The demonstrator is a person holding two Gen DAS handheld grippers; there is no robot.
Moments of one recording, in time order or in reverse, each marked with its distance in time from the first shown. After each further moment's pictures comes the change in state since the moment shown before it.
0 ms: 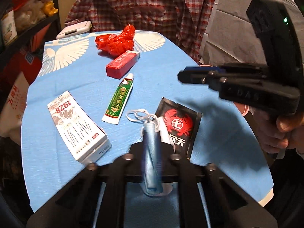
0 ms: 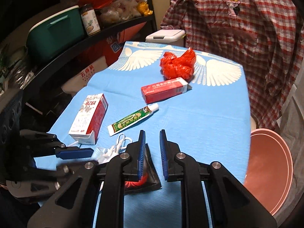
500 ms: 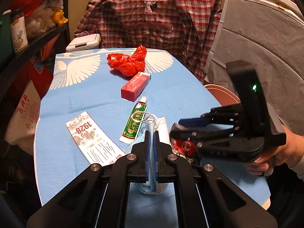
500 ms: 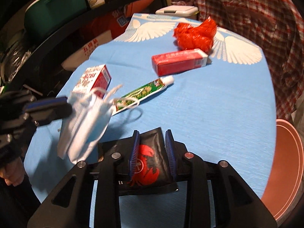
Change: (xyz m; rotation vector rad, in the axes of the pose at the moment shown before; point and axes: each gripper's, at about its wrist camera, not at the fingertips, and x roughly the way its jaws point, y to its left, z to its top) left arm -0.023 0.016 0.021 -0.030 -0.098 0.026; right arm 0.048 0.011 -0.014 -0.035 0.172 0.052
